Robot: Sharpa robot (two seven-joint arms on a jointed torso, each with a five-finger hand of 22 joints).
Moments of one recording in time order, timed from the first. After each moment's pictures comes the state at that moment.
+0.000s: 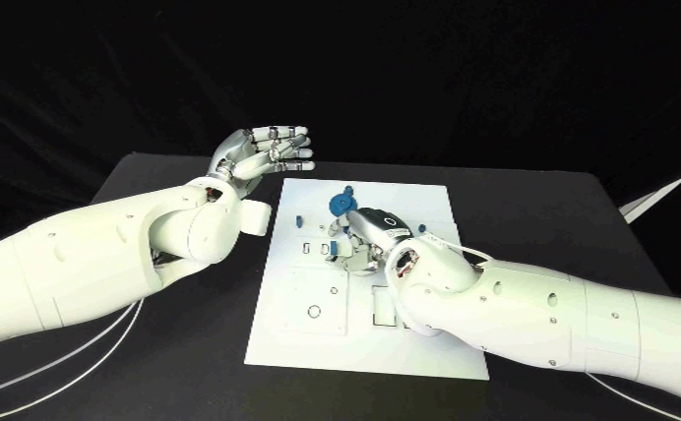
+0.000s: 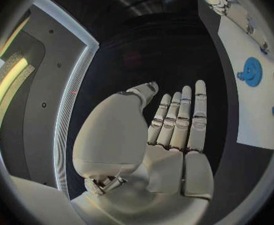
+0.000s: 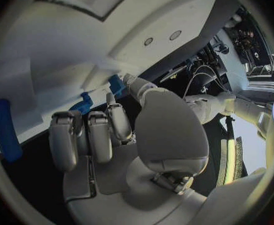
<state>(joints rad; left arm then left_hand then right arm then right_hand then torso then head) 1.23 -0.89 -0.01 1.55 -0.03 -0.39 0.47 1.43 -0.12 0.44 0.14 0.19 0.83 0.21 0.17 0.13 0.93 0.20 0.07 0.05 0.95 0.15 0.19 0.25 0.15 0.95 0.24 0.29 0.11 1.15 -0.49 -0.15 1.47 -1.50 -0.53 -0.34 1.26 -0.20 0.34 0.14 0.13 0.83 0.18 0.15 0.36 1.38 0.09 1.31 1.29 1.46 0.01 1.56 1.30 0.04 1.46 0.10 1.51 1.30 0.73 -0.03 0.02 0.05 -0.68</state>
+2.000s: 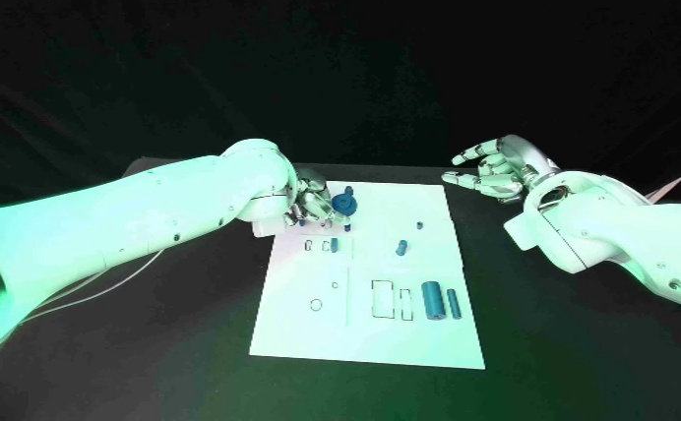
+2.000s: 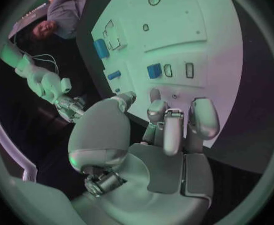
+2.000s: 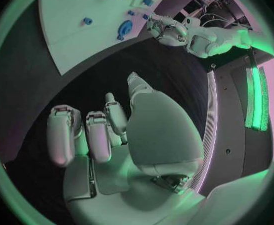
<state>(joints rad) 1.32 -0.61 -0.04 1.30 -1.00 0.23 -0.52 1.05 -0.13 0.38 0.29 0.20 0.77 0.09 0.83 0.57 1.21 0.02 1.27 1.03 1.46 -0.03 1.52 1.29 0.11 1.32 0.06 1.37 1.15 1.34 -0.92 -0.13 1.58 -0.88 -0.59 -0.18 1.38 -0.15 0.12 0.29 0.14 0.85 0.17 0.15 0.33 1.34 0.09 1.28 1.29 1.46 0.02 1.54 1.30 0.04 1.46 0.12 1.41 1.30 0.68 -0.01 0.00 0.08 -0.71</state>
